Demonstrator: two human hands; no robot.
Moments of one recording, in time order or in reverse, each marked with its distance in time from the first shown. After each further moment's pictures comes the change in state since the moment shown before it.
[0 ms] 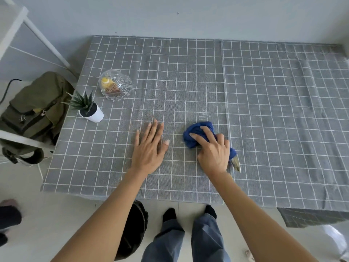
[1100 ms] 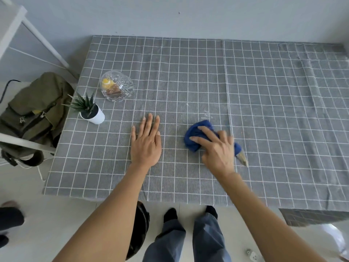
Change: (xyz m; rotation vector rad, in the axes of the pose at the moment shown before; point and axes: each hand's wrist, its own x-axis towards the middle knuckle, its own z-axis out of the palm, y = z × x) left_hand 0.018 -0.012 0.000 0.060 0.093 -0.114; right_hand 0.009 0.004 -0.016 -0.010 -0.019 -0.158
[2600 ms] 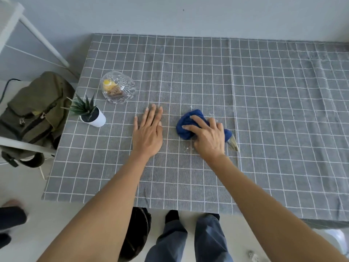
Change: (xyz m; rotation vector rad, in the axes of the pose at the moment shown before) left_hand 0.046 -0.006 -0.003 -0.012 -0.048 0.021; right_hand 0.058 -0.014 0.022 0.000 -0.057 -0.013
